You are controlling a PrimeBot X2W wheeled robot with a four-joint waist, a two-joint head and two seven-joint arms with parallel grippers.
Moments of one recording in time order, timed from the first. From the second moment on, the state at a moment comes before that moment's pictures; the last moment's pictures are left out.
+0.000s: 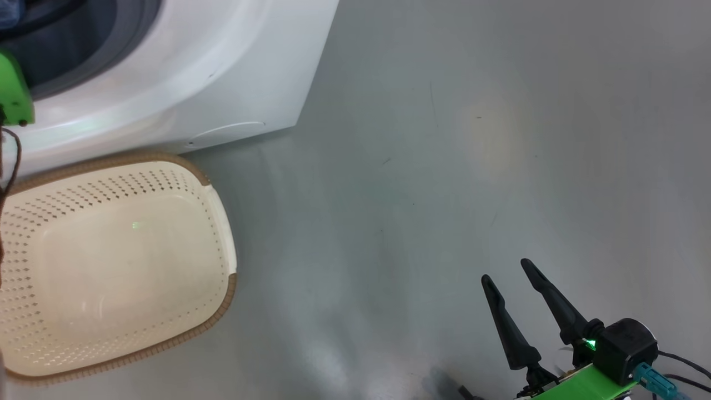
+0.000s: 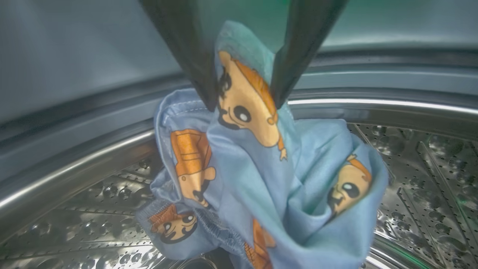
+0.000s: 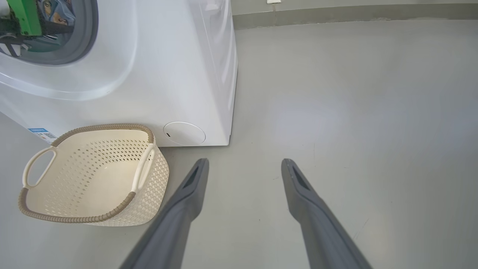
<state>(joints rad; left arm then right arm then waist) -1.32 0.30 -0.24 1.28 -0.15 0.18 -0.09 0.00 -0.14 0.18 -0.02 0.26 0.13 -0.26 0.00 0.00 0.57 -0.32</state>
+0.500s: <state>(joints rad) -1.39 0.31 -0.22 1.28 -0.20 0.18 -0.19 0.04 -0.14 0.18 -0.05 0.26 0.13 -0.26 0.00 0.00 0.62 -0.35</state>
